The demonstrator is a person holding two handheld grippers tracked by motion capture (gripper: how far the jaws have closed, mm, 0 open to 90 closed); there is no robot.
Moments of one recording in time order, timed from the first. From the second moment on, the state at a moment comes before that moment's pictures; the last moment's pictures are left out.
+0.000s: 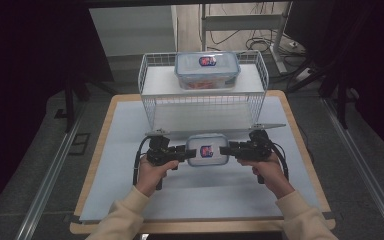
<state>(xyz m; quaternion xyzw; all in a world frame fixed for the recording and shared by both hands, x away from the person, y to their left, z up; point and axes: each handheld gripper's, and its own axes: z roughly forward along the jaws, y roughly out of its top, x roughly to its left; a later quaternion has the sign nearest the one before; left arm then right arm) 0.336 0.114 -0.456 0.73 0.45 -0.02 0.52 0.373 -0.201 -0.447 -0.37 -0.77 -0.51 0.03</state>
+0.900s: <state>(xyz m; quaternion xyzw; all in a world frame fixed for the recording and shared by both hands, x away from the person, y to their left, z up) 0.356 0.116 -0.390 0.73 0.42 0.02 0.54 0.386 -0.200 -0.380 -0.36 -0.76 -0.54 -0.01</state>
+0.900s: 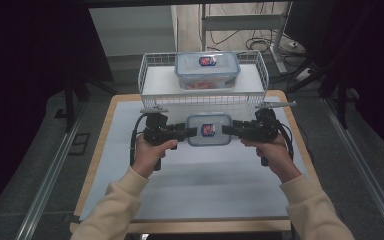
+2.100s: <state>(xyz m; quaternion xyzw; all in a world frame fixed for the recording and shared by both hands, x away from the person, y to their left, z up) 0.418 0.119 -0.294 0.73 0.39 0.06 0.55 0.439 -0.196 -0.293 -0.35 -0.74 -0.57 -0.04</state>
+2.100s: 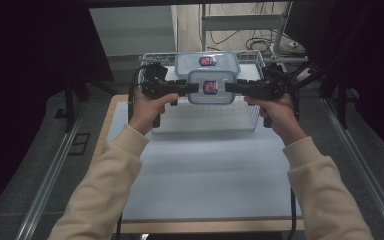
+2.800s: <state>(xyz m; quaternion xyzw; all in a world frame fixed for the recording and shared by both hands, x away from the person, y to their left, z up) 0.464 0.125 -0.264 0.73 0.39 0.05 0.56 0.484 -0.189 -0.259 -0.35 -0.74 -0.57 -0.04</state>
